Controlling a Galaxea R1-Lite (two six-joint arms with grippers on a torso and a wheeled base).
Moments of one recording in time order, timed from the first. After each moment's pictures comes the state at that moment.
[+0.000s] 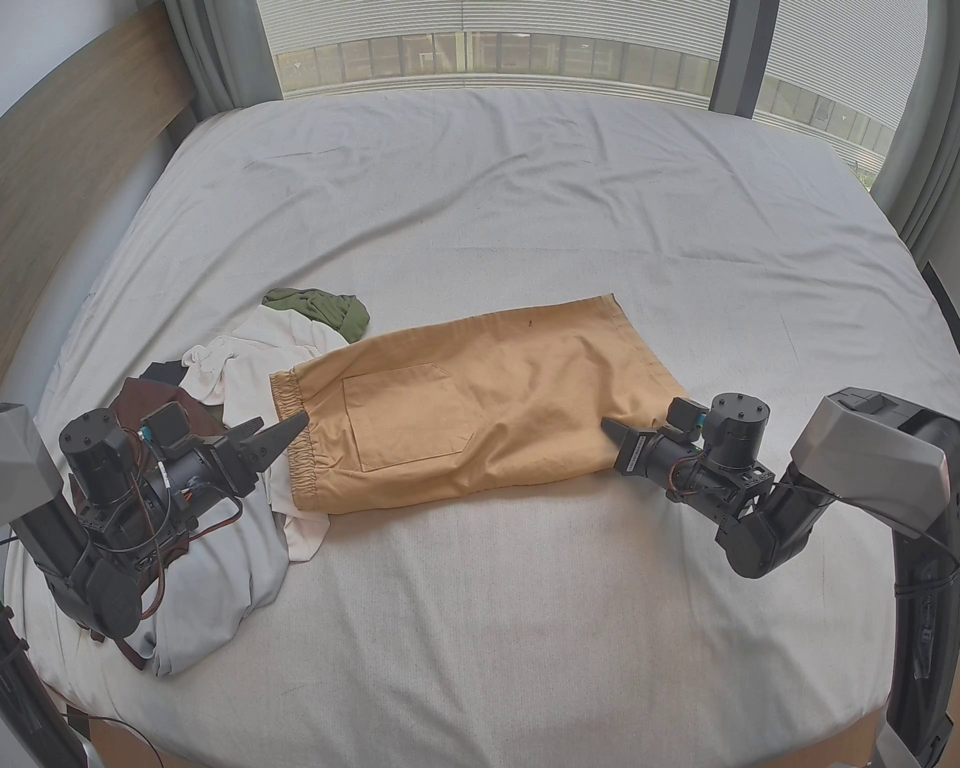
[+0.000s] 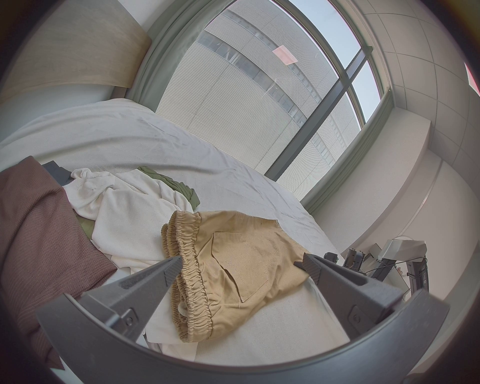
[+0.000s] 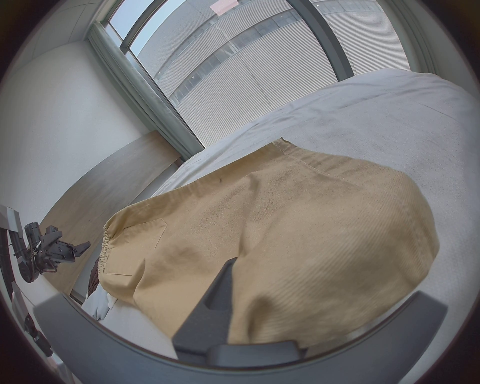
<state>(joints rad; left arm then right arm) -0.06 1.96 -0.42 -1.55 -0.50 -0.42 0.33 2.38 -1.00 -1.28 0.19 0.37</state>
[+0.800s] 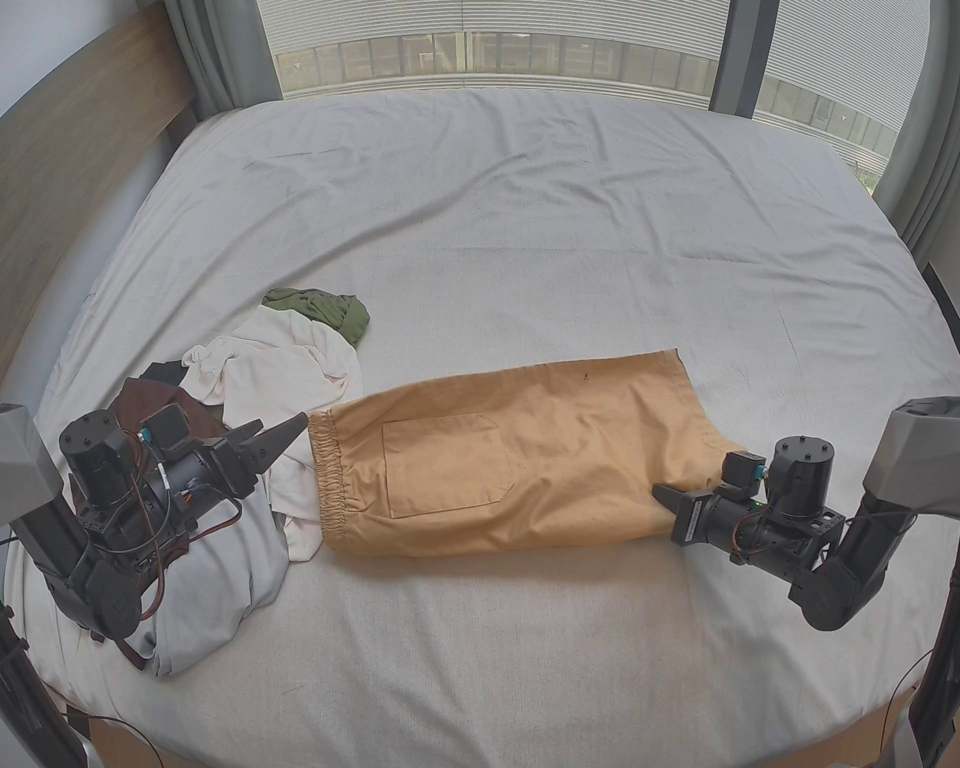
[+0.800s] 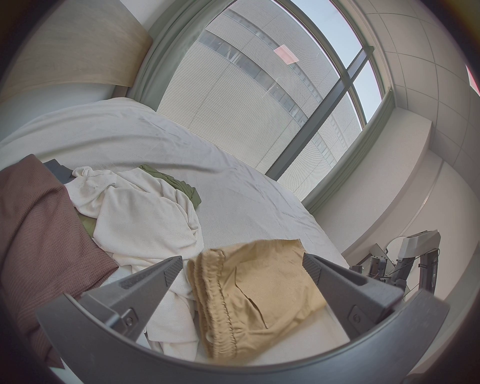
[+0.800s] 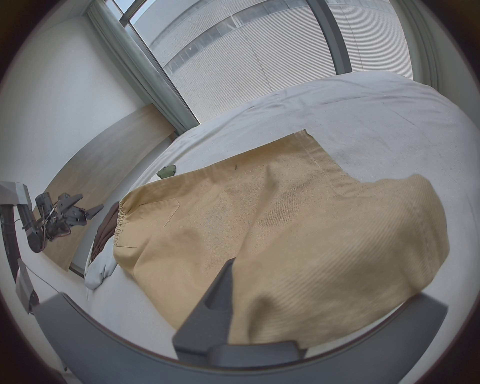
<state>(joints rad) -0.06 1.97 -0.42 -1.55 -0.50 -0.42 0.32 2.13 -0.52 -1.32 0.18 0.26</state>
